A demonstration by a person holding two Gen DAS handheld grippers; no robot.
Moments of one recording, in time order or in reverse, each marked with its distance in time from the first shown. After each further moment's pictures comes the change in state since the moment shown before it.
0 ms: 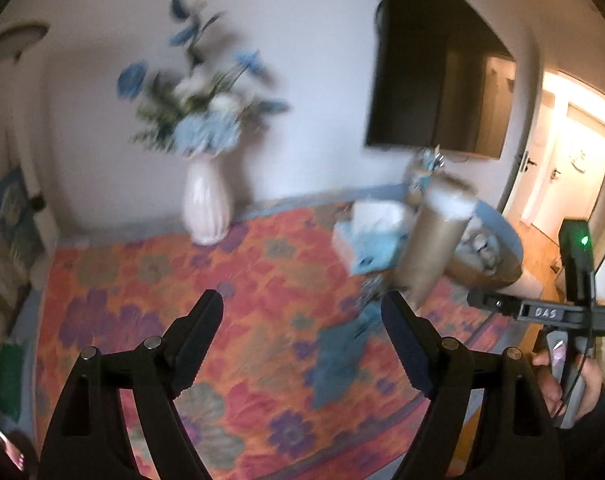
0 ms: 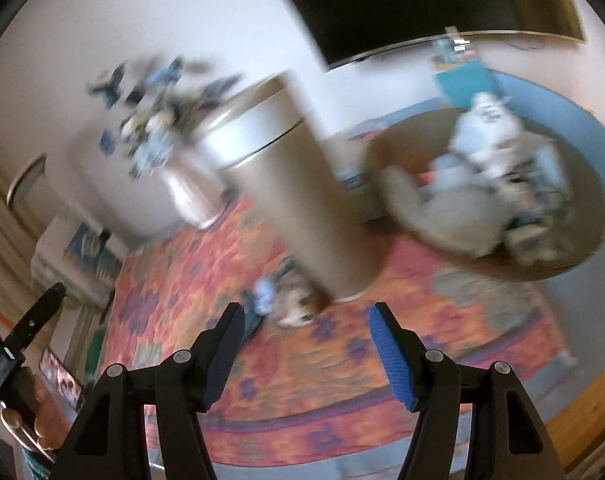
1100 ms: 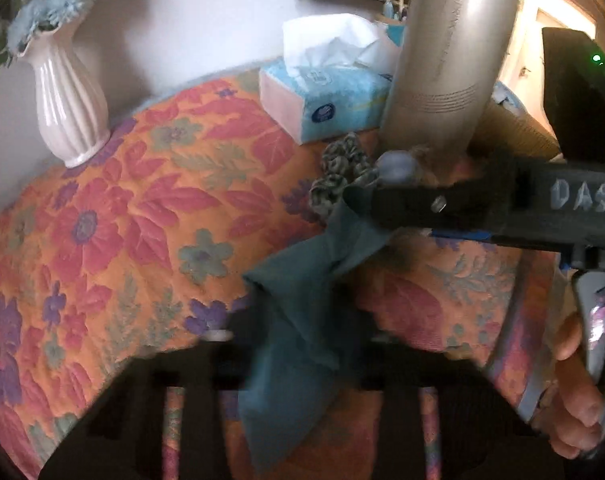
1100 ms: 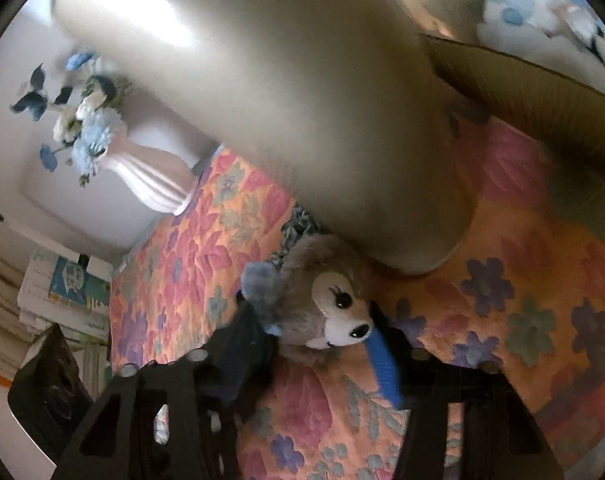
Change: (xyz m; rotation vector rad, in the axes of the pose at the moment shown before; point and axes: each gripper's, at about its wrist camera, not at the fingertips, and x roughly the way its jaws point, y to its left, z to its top) left arm 0.168 -0.054 -0.058 0.197 0.334 -0.163; right arm 0.119 -0.003 -0.007 0.251 0.132 0.029
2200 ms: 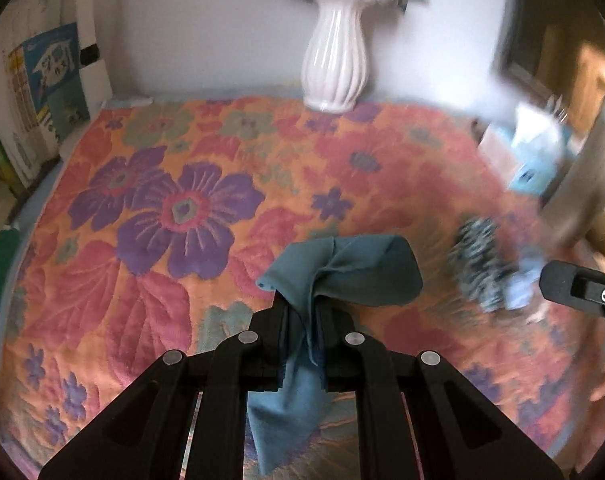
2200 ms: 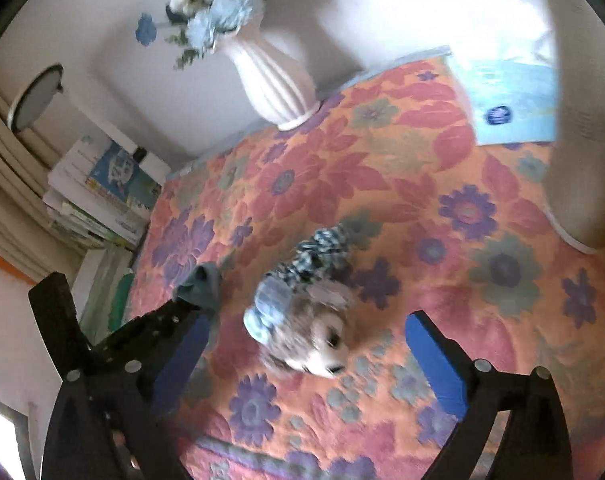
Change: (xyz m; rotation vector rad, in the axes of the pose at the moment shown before) left arm -0.069 0.129 -0.080 -0.416 -0.075 0.350; right arm 0.045 0.104 -0.054 -0.327 0.121 0.097
